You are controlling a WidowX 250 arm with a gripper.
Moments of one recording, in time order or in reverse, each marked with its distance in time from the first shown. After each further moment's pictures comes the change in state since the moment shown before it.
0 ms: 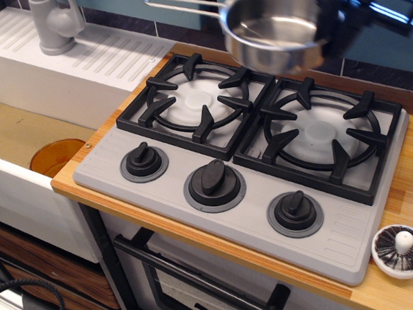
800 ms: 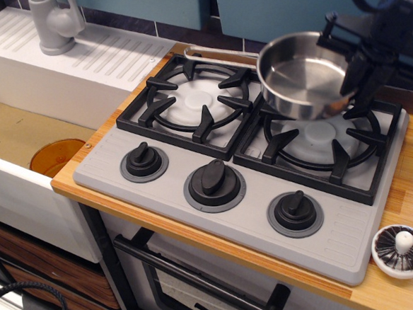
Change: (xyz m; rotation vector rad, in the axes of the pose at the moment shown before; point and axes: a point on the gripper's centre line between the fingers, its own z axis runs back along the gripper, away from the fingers) arm 0.017 -0.046 -0.047 0.004 -0.087 0.044
